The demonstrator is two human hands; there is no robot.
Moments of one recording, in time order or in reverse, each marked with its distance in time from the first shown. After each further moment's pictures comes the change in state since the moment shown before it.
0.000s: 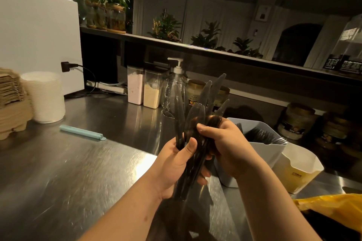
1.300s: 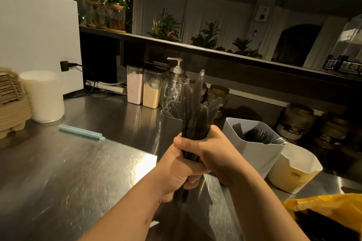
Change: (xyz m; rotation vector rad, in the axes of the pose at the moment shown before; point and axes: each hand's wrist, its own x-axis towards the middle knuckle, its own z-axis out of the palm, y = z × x) left_hand -0.001 -0.001 0.000 0.108 -0.066 -0.049; right_hand -0.006 0.007 0.016 -0.315 -0.075 -0.016
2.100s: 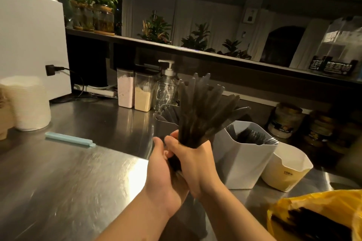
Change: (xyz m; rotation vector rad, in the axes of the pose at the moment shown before) left_hand -0.003 0.009 0.029 -0.740 0.472 -0.120; right_hand 0.001 0.019 0.042 0.191 0.310 -0.091
